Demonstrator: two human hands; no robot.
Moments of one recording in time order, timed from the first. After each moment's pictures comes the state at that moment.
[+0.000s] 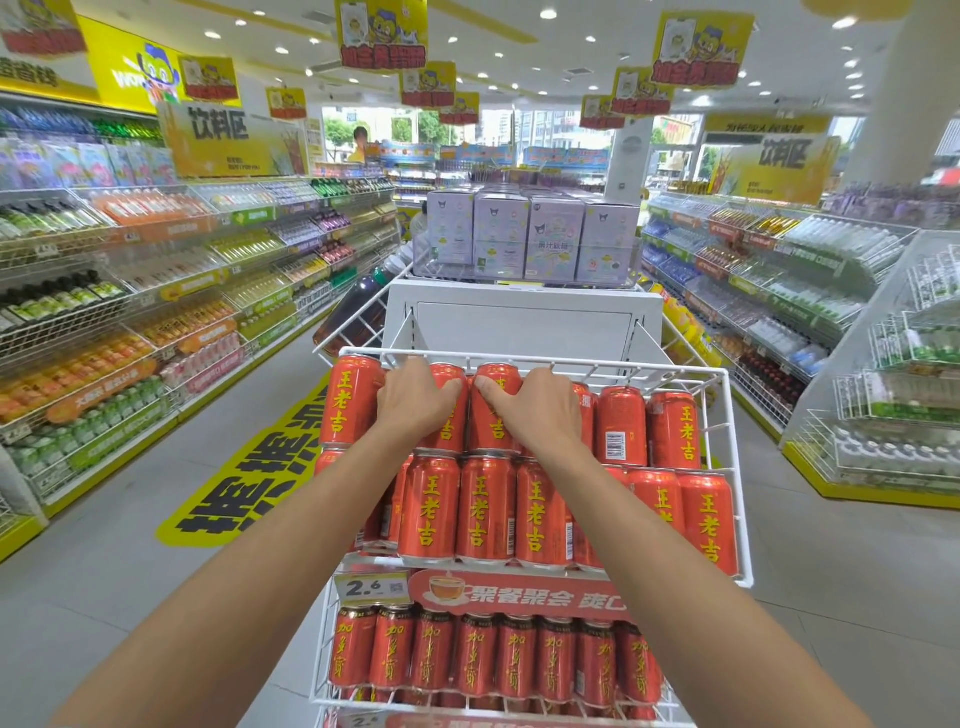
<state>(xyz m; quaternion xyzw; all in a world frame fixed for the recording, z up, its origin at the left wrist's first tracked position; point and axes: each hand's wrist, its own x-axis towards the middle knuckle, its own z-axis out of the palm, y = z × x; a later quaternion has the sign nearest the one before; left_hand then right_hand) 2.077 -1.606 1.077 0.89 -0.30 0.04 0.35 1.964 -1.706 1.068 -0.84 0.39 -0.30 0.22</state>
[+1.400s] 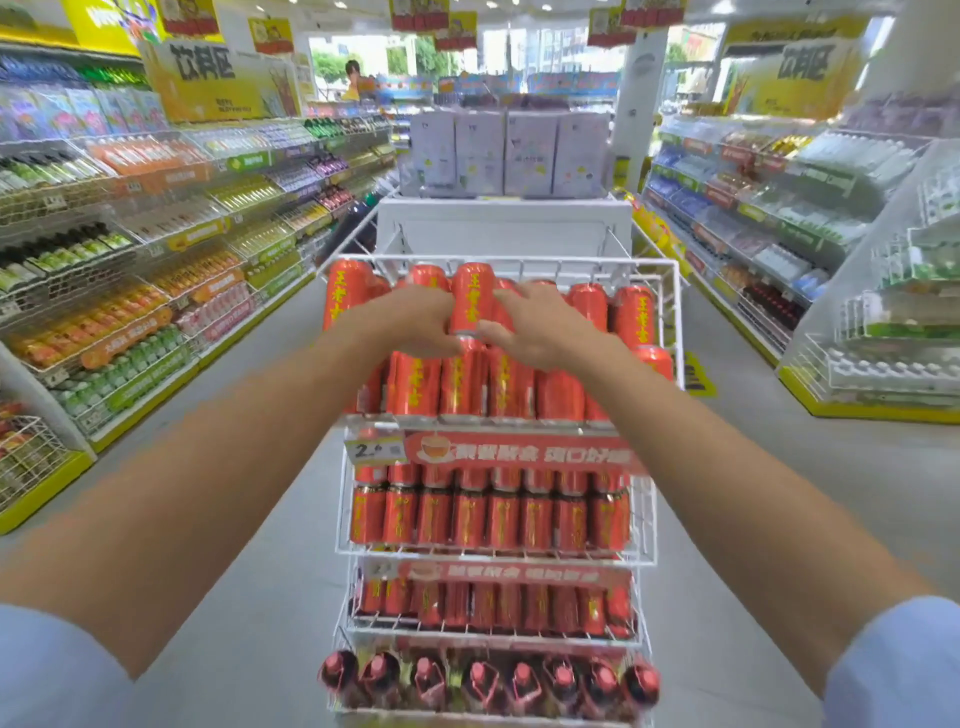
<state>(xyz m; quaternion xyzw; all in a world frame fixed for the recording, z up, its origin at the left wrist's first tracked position) 1.977 -1.534 1.115 0.84 -0.54 0.02 -0.01 1.860 -1.683 1.075 -0.97 0.24 -0.09 0.04</state>
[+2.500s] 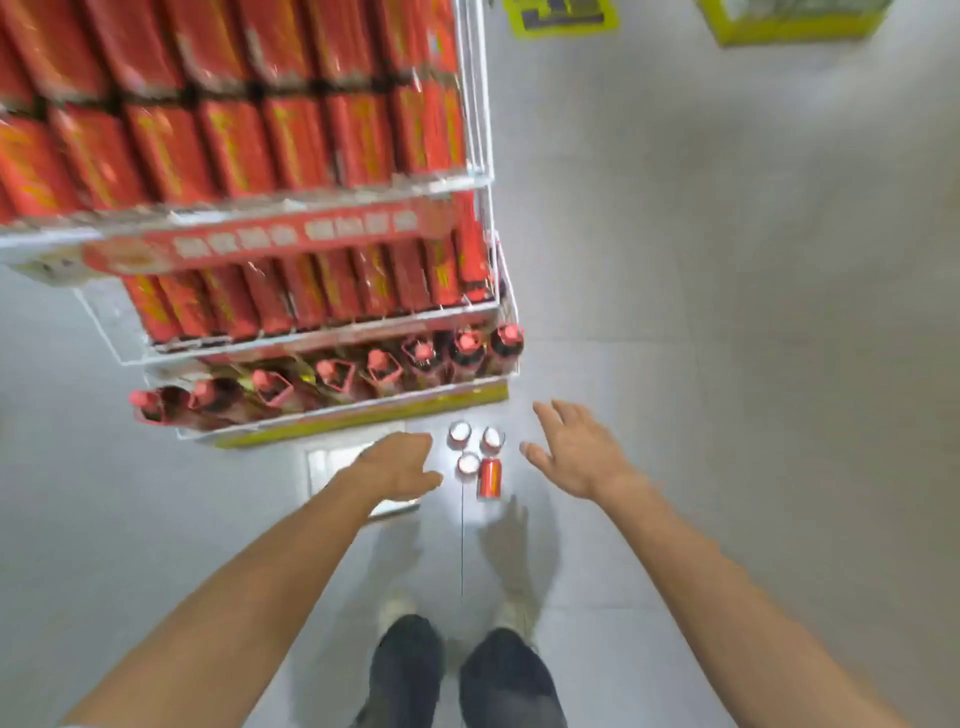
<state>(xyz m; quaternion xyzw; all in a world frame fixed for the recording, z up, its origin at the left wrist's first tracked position) 1.690 -1.517 0.484 0.73 -0.53 -0.41 -0.12 1.460 -1.643 0.502 -0.85 0.43 0.22 0.22</state>
